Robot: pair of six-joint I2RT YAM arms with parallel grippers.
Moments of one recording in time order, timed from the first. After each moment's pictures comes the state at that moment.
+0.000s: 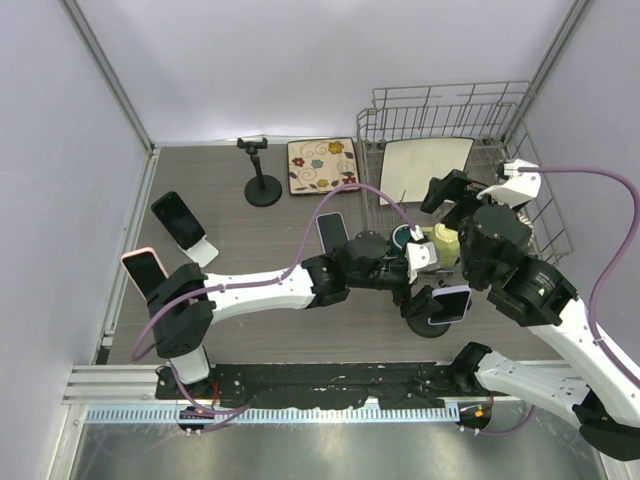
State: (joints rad) left arm -1.18 1.71 1.24 0.28 0.38 0.02; right arm 0.78 0.83 1.20 -0.49 0.91 0.42
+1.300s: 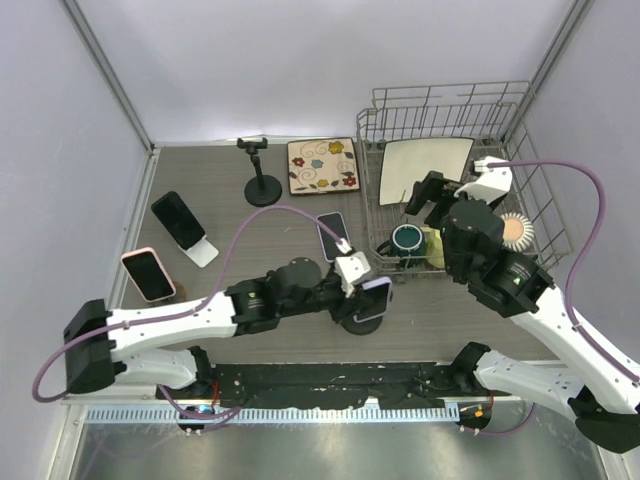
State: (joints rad) left arm -1.22 1.26 0.88 0.09 0.09 -0.09; right arm 0.78 0.87 1.14 -0.43 0.88 0.39
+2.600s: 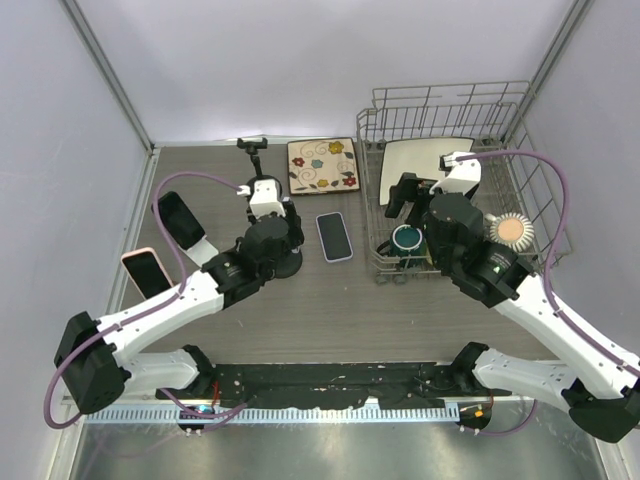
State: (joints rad) left arm -0.84 1.18 0.87 -0.04 -0.67 -0.50; right arm 0.78 0.97 1.13 -0.39 0.73 0.36
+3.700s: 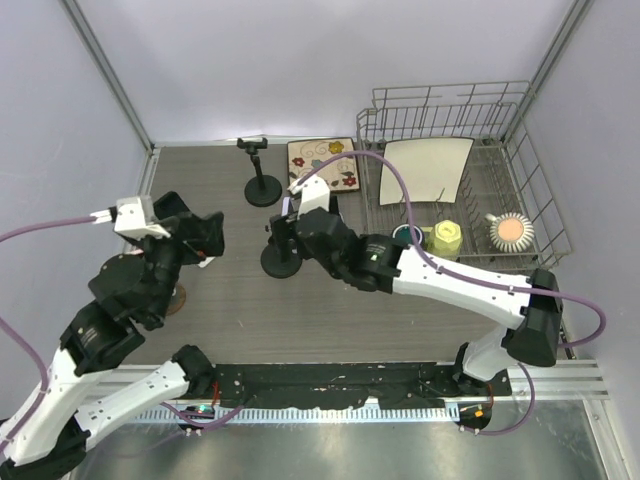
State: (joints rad) left arm -0.83 0.62 1.10 -0.50 -0.71 -0.32; right arm 1.11 1.49 1.38 -0.35 0.53 0.38
